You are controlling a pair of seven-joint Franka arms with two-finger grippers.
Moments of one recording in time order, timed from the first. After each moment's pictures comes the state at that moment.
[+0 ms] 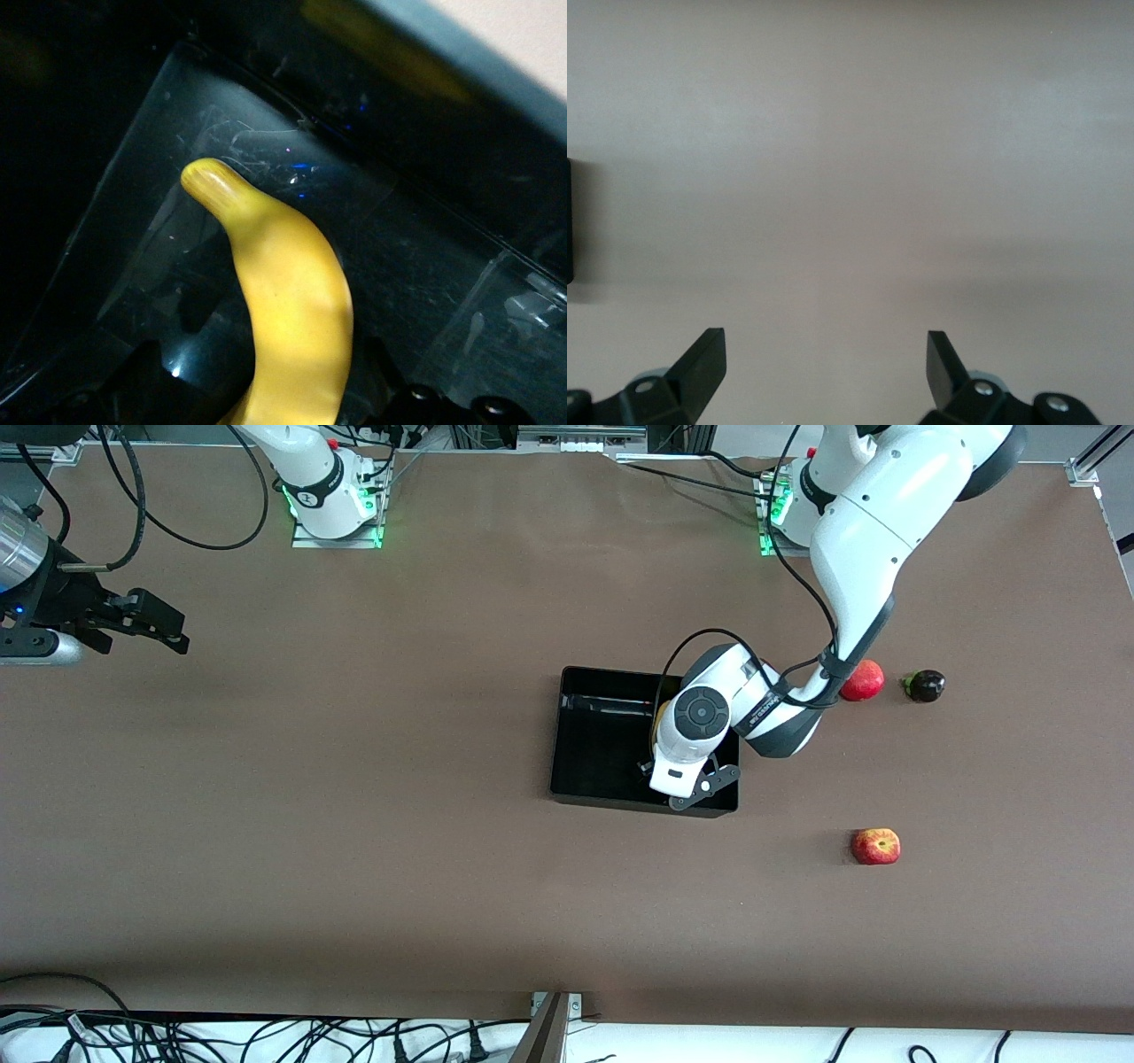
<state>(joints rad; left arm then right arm) -0.11 0.82 -0.49 -1.63 0.39 2.22 -1.27 0.13 0.01 -0.07 -1.61 0.00 1.62 0.06</state>
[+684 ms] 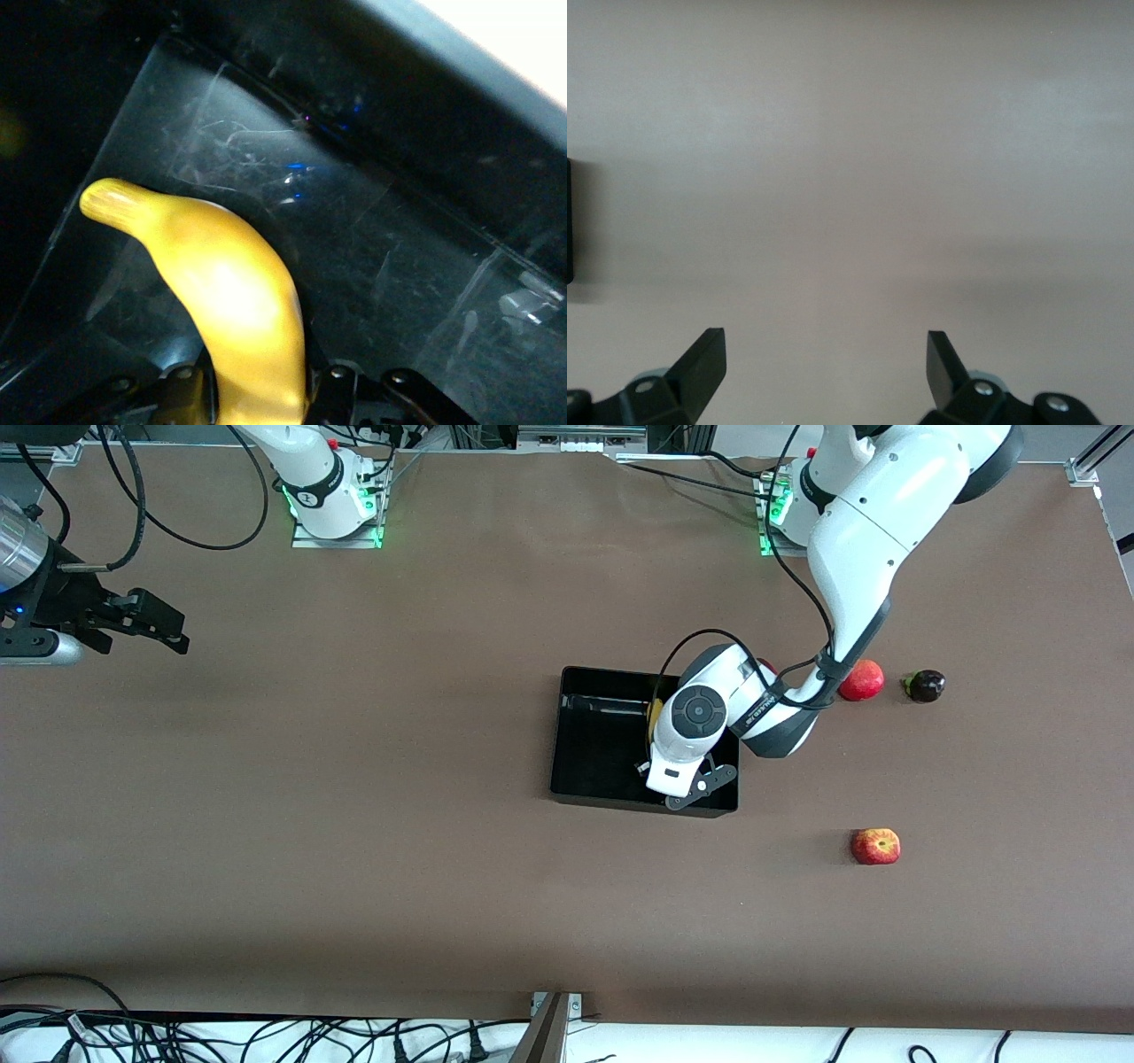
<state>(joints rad) -0.11 0.81 -0.50 -1.62 0.39 2.20 -1.27 0.13 0.01 -0.07 -1.61 0.00 1.62 0.06</state>
